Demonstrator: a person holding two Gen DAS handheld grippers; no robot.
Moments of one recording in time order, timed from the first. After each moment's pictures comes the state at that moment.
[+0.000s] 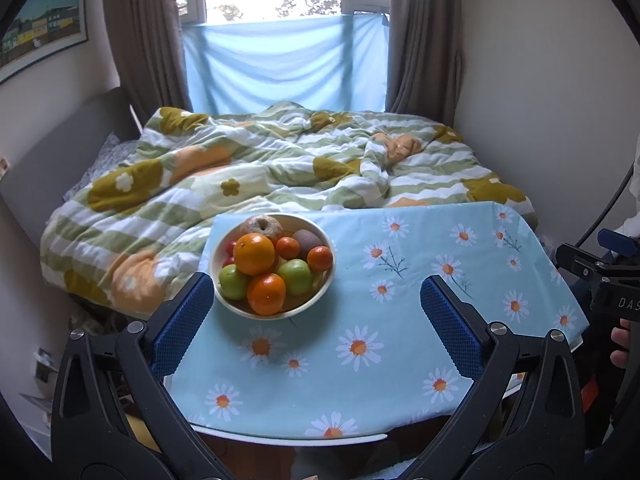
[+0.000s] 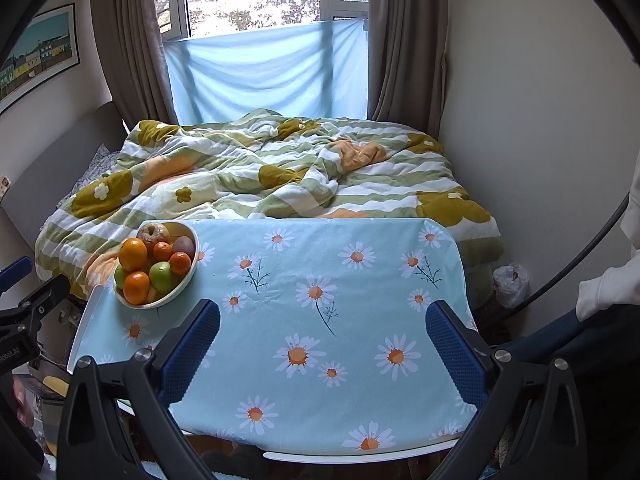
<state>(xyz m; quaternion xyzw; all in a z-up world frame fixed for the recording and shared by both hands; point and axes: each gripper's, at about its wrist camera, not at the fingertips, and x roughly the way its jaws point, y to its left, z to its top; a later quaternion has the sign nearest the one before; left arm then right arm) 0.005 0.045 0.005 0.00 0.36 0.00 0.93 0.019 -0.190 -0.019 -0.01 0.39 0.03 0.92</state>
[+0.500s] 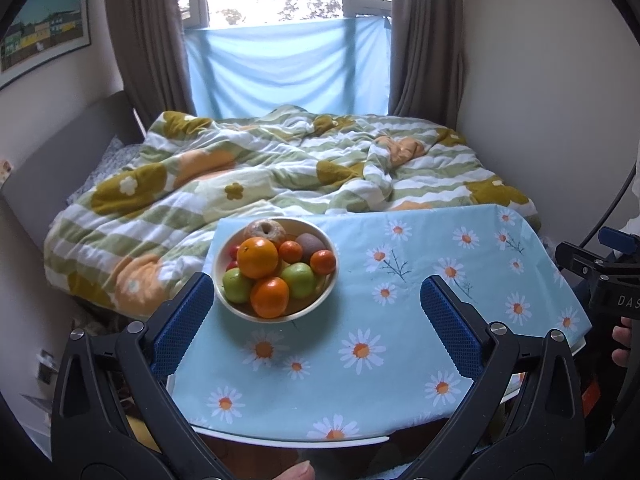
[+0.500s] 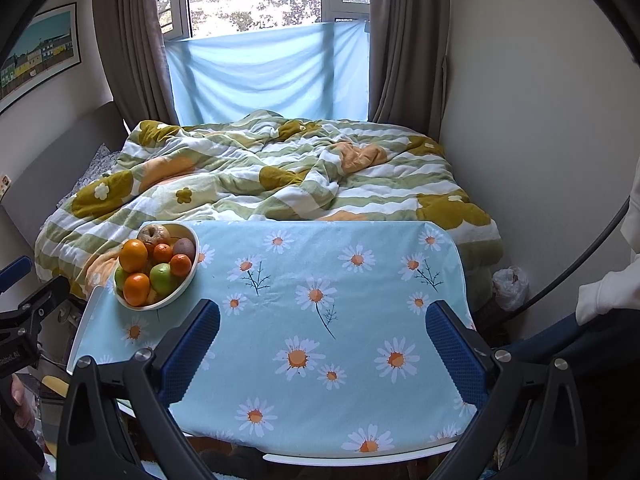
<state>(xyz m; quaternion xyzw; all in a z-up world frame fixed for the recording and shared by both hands) 0.006 0.041 0.003 0.01 0.35 0.01 0.94 0.021 -0.192 -0.019 -0.01 0.39 0.03 0.92</state>
